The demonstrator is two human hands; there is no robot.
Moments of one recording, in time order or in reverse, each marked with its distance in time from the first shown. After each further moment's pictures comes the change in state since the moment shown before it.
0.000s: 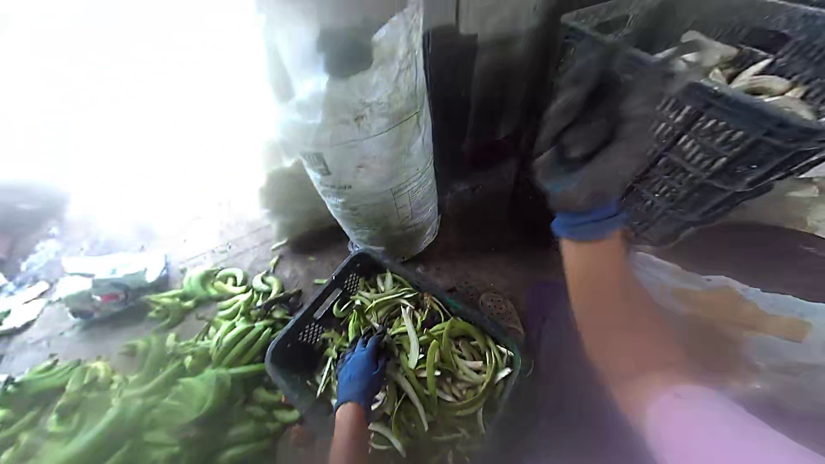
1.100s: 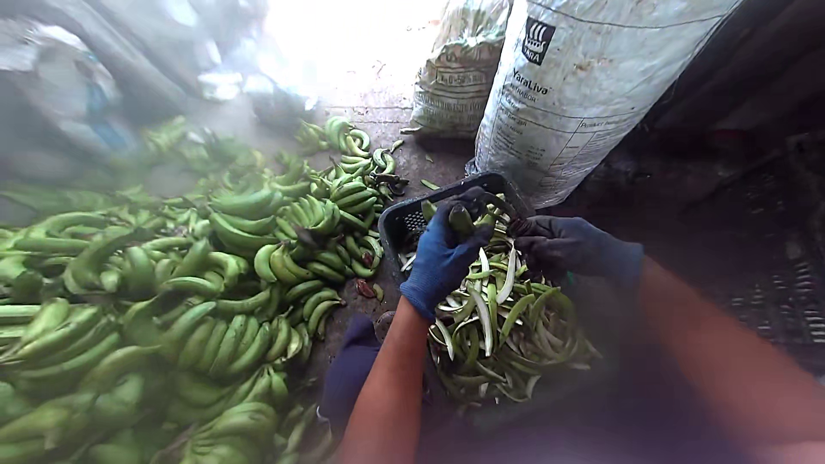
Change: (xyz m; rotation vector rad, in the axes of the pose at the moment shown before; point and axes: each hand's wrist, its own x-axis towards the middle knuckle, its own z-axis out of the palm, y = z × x) left_hand -0.094 0.002 -0.085 -1.104 0.566 0.209; right_hand -0.144 0.149 0.069 -0.901 -0.784 1.327
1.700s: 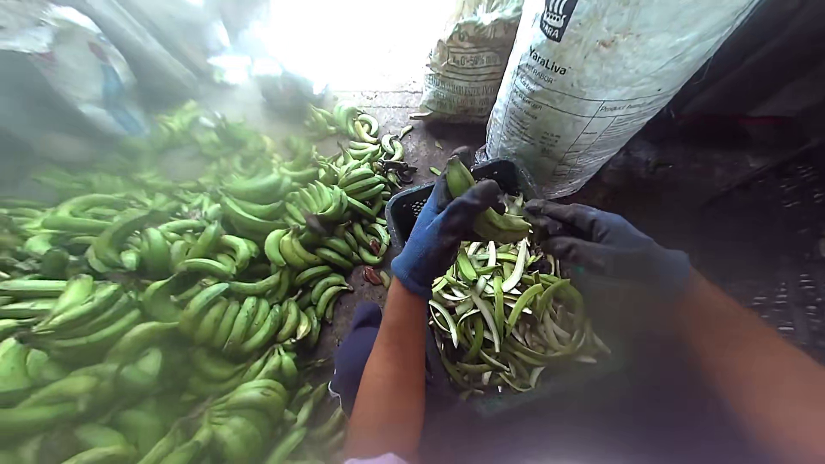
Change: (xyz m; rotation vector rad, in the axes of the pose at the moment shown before) left_hand 0.025 0.014 -0.009 -0.532 -0.183 -0.027; right_hand -0.022 0.012 -0.005 -0.102 0.023 -0.380
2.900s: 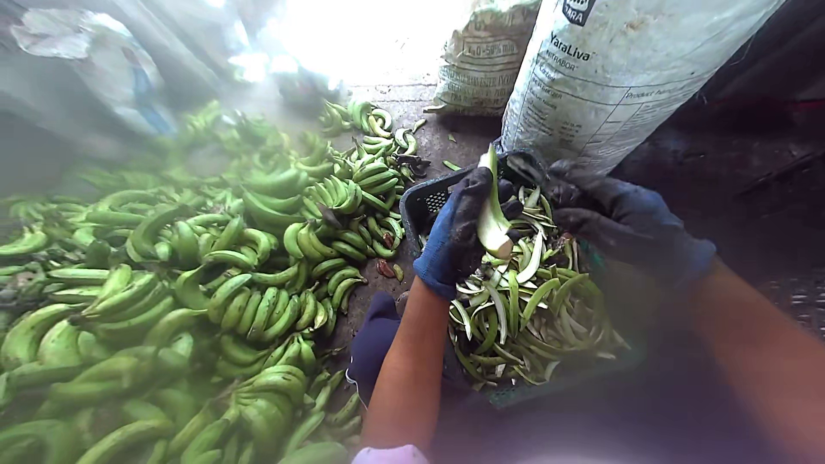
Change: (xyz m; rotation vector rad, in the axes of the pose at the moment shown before) left_hand -0.011 -0.005 0.009 -0.091 0.097 -0.011; right_hand 0.014 -0.016 0.004 -0.222 0.197 -0.154
